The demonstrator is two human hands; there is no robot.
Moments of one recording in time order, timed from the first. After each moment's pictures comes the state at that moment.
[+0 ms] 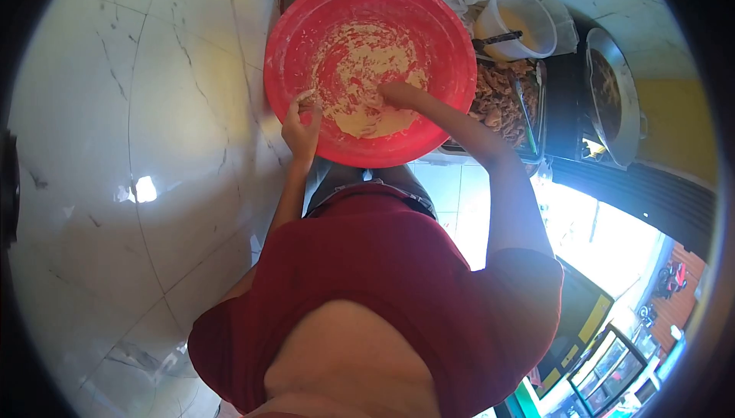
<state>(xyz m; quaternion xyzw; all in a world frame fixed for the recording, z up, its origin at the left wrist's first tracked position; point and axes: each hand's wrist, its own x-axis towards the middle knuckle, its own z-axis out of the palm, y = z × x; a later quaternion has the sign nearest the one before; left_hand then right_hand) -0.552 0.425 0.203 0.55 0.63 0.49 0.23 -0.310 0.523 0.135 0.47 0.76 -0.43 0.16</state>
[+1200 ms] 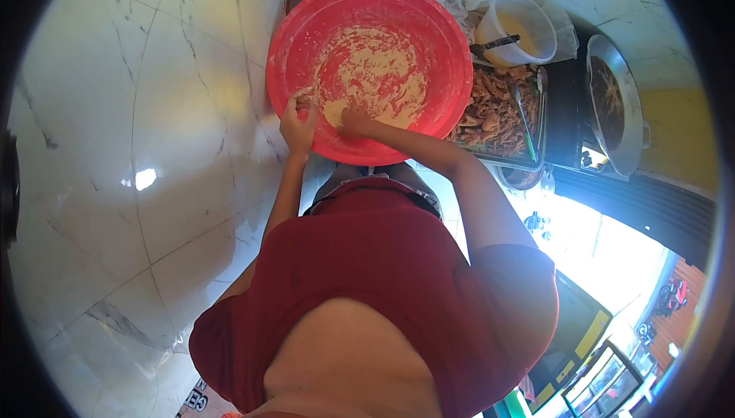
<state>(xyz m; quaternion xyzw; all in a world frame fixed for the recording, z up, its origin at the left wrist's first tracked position) -0.547 0.424 0.206 0.55 0.65 0.48 0.21 -0.408 0.443 0.067 0.57 0.78 -0.24 -0.05</state>
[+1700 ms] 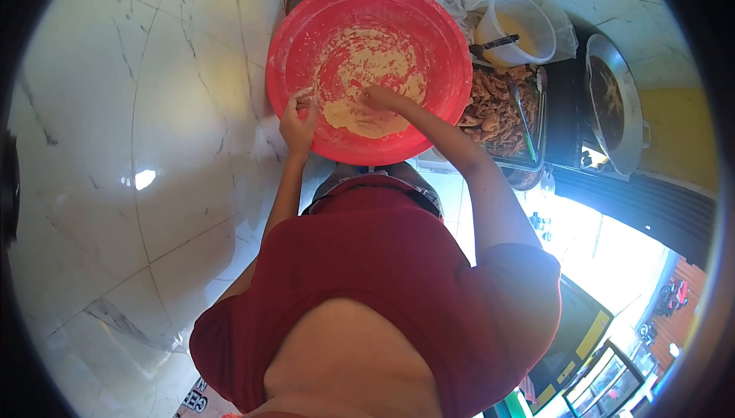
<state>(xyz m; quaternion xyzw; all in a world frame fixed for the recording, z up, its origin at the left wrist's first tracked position) -0.547 0.424 0.209 0.56 0.66 0.47 0.20 -0.336 0.521 0.103 0.40 0.83 -0.39 0.06</state>
